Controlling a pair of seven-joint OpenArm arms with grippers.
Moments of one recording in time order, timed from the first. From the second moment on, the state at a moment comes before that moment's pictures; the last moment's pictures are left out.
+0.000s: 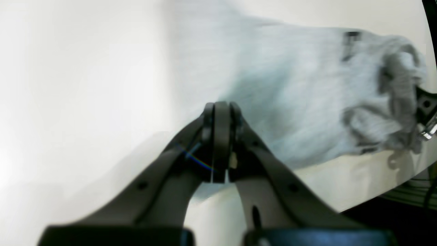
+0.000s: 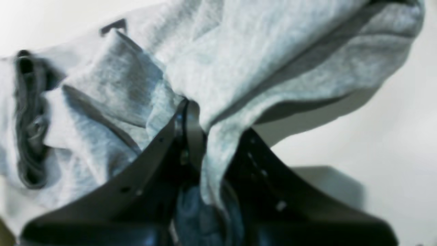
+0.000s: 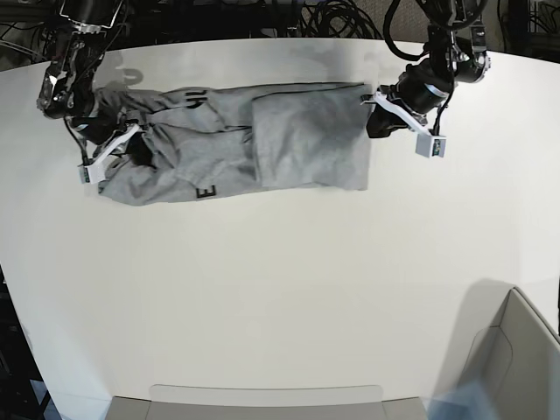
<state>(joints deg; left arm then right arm) 24.4 -7.4 -12.4 111.8 -40.1 -8.5 53.8 -8.3 14.7 24.5 81.9 37.0 35.0 -50.8</state>
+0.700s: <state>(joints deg) 25.4 -11.5 -13.0 111.9 -40.0 -8.5 58.6 -14.5 12.6 15.0 111.0 35.2 16.4 -57.7</state>
